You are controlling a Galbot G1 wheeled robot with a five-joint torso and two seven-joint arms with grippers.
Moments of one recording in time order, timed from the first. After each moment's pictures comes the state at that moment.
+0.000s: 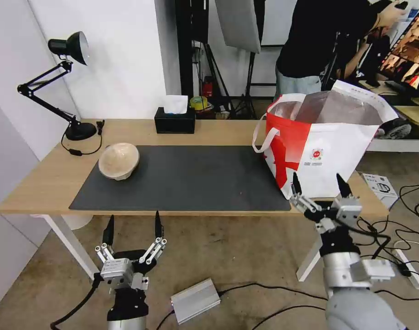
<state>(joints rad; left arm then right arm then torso) 1.96 -1.59 -0.31 -2.35 0.18 -0.43 -0.21 -1.61 0.86 0.29 2.37 0.28 0.13 0.68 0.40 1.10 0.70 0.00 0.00</state>
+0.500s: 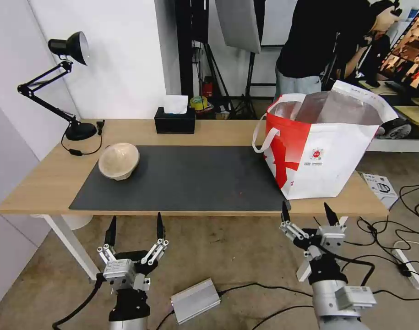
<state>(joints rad) 1.96 -1.59 -0.31 -2.35 0.18 -0.43 -0.21 -1.69 0.91 0.20 2.35 0.21 0.12 0.70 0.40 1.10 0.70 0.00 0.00</state>
